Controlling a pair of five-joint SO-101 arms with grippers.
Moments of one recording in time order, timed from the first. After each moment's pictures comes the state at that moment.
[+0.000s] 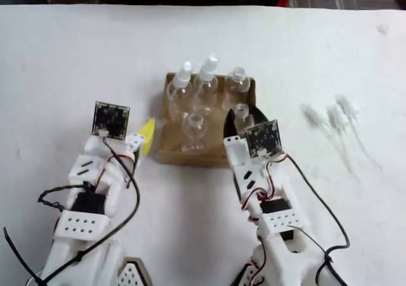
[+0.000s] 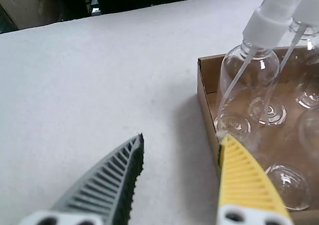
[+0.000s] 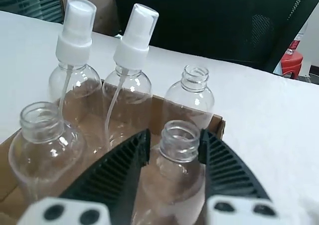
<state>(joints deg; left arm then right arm) -0.6 -60.0 83.5 12.8 -4.4 -15.9 -45.1 88.4 -22.9 9.8</state>
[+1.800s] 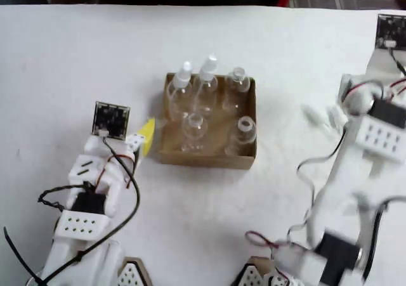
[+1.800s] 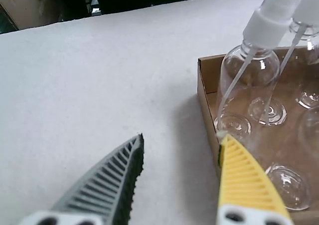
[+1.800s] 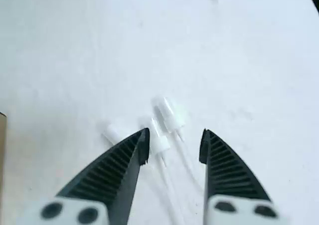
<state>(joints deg) -0.6 -60.0 83.5 12.8 -4.4 22.4 -8.2 5.5 54.6 20.7</state>
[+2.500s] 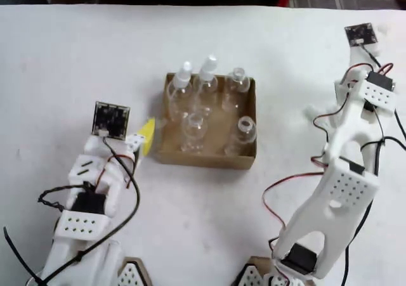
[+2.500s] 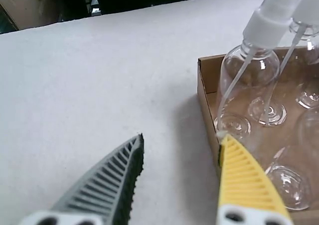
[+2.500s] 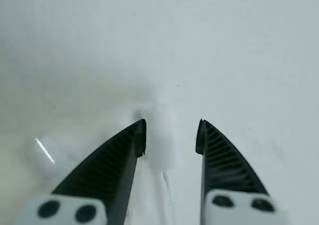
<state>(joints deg) -0.6 -60.0 83.5 12.8 -4.4 23.7 44.4 -36.0 56.4 37.1</state>
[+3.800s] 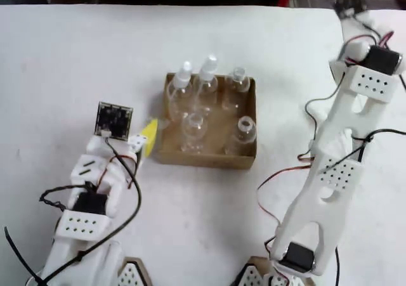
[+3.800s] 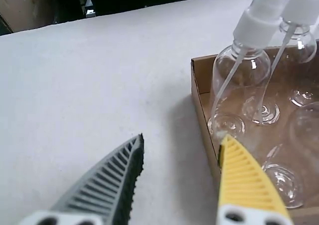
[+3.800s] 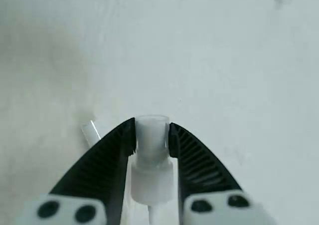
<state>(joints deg) 0.5 -60.0 83.5 12.8 -4.4 17.5 53.7 -91.2 96.5 38.2</state>
